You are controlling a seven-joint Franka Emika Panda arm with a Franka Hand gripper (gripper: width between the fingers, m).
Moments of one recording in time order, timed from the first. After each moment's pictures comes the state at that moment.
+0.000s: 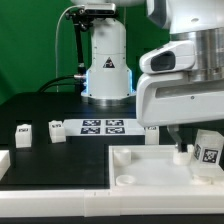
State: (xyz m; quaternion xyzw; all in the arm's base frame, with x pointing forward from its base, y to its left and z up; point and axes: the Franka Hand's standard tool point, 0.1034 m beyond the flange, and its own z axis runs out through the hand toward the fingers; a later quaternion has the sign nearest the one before) arm 0.636 0.122 0.079 -1.00 0.01 -0.04 0.06
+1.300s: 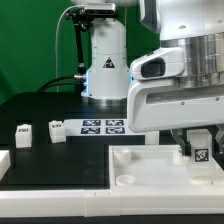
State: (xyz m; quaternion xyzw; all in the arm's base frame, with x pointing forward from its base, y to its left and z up) arm 0.636 0.114 0.075 -0.99 0.11 -0.03 0.07
